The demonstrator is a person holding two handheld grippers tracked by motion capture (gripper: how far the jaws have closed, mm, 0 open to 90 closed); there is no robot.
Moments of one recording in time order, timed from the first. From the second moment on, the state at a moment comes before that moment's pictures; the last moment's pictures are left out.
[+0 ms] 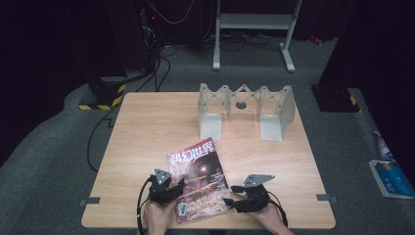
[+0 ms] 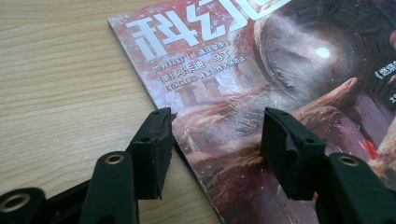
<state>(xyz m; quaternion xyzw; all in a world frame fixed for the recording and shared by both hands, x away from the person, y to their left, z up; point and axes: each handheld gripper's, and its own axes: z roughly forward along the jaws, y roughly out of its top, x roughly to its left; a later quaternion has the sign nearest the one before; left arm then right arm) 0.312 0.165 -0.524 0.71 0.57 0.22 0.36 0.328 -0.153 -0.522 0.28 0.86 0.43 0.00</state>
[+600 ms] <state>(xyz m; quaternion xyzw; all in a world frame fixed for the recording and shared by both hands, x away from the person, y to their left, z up) 0.319 0.140 -0.522 0.73 0.55 0.20 0.36 0.338 -0.173 -0.524 0.32 0.85 0.42 0.04</state>
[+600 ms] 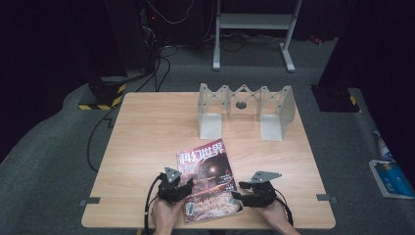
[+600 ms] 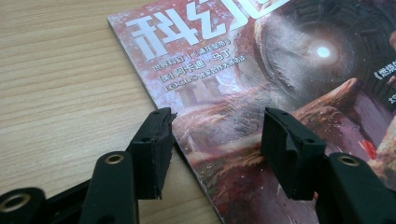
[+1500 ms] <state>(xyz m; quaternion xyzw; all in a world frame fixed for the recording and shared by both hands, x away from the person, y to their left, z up) 0.343 0.087 -0.520 0.76 0.51 0.18 0.36 0.347 -0.218 -0.523 0.36 0.83 0.42 0.07</state>
